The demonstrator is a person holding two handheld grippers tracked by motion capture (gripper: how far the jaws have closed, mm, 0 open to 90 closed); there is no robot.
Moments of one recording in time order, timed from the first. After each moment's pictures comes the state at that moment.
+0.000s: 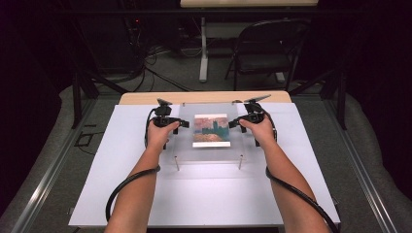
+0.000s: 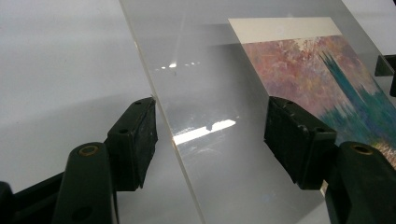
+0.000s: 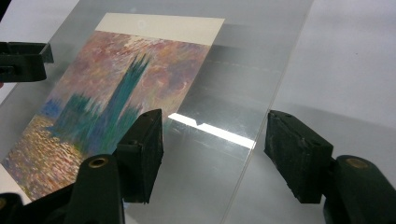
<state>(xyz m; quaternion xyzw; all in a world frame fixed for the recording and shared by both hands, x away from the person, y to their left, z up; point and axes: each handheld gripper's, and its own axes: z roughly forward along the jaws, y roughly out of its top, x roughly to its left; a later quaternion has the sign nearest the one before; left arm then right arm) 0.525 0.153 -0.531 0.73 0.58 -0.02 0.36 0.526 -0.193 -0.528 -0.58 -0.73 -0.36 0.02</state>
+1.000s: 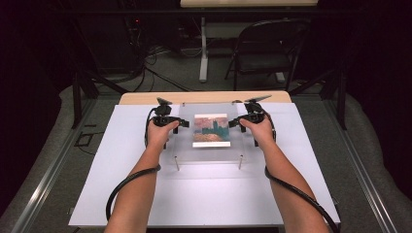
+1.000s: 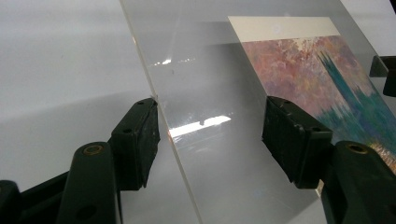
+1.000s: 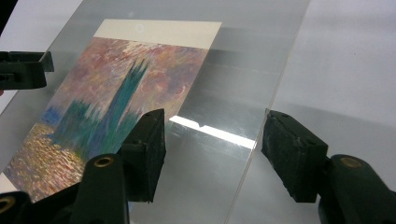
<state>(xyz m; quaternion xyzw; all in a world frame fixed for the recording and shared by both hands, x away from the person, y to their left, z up) 0.526 0.153 -0.528 0.73 0.58 -0.03 0.35 0.525 -0.192 -0.527 -0.59 -0.72 -0.36 0.01</state>
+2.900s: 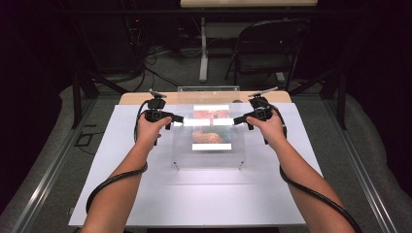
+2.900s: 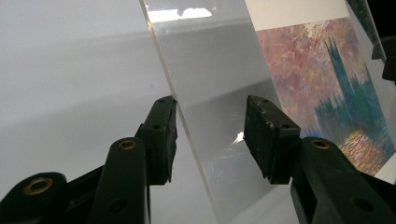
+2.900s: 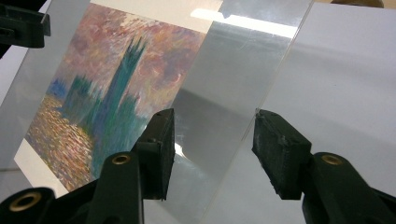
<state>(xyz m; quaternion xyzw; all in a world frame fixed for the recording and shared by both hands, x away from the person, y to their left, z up) 0.504 0.166 -0.474 0.76 0.53 -0.01 0.37 0.499 -0.202 -0.476 -0.51 -0.77 -0.38 -0.02</state>
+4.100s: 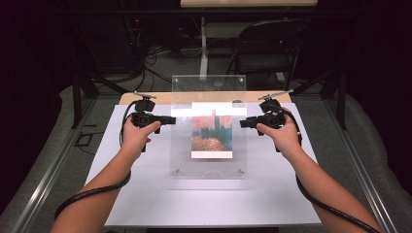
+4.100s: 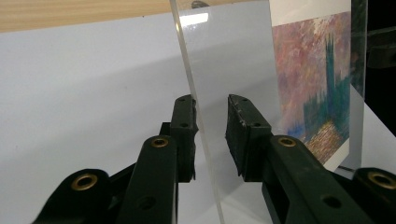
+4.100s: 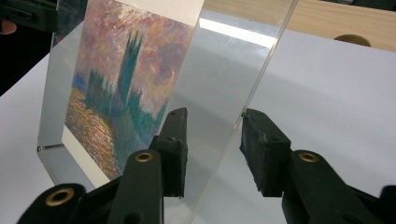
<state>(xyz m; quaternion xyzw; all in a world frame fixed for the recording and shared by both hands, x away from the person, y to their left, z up) 0.447 0.184 -0.429 0.77 0.48 0.01 0.42 0.435 -0.214 -0.430 -0.45 -0.78 -0.42 -0.06</state>
